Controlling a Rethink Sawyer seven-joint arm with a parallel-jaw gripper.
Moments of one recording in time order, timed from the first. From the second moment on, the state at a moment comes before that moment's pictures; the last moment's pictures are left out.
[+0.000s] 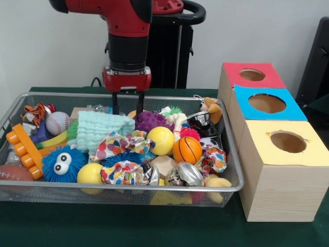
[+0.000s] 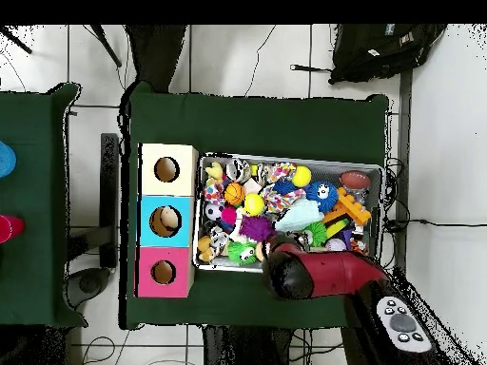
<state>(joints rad) -0.55 -0.65 0.16 1.90 -0.59 0.18 1.57</state>
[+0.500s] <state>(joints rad) -0.56 -0.65 0.16 1.90 -0.59 0.17 1.57</state>
